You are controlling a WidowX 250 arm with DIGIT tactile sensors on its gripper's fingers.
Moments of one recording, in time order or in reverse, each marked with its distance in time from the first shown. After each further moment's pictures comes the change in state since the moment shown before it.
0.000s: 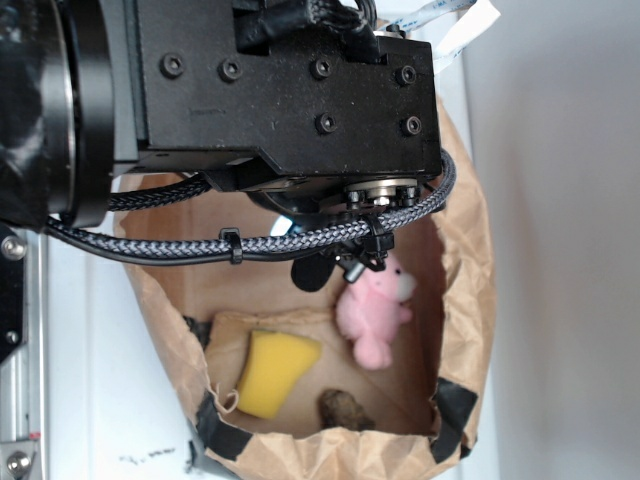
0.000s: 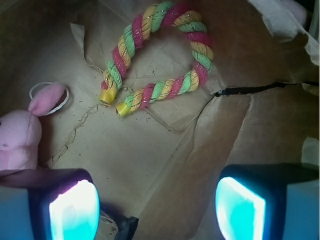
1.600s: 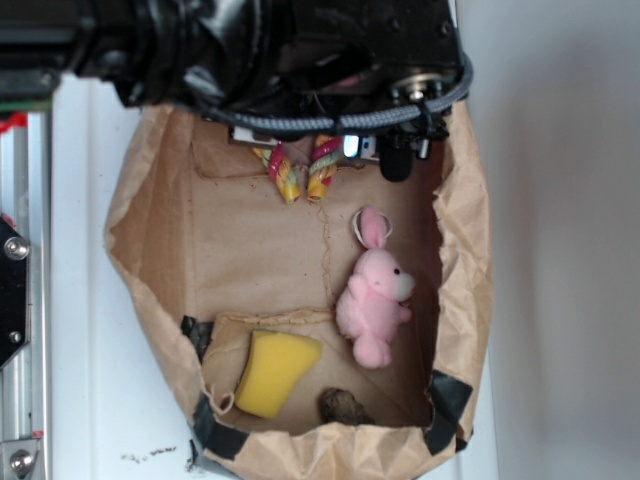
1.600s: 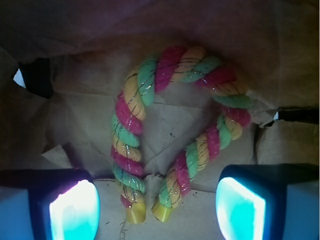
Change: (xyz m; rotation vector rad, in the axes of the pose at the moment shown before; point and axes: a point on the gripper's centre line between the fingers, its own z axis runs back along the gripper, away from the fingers) arm 0.064 -0.002 -0.046 -0.086 -0.081 0.514
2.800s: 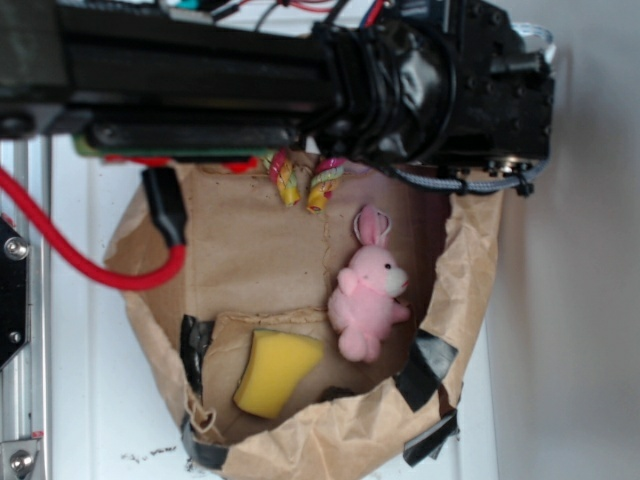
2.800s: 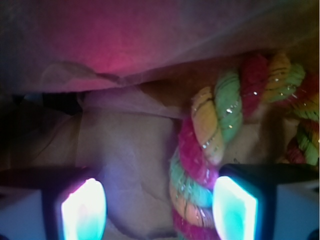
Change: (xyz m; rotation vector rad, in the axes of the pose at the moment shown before) arm 0.009 -0.010 -0.056 0.277 -0.113 0.122
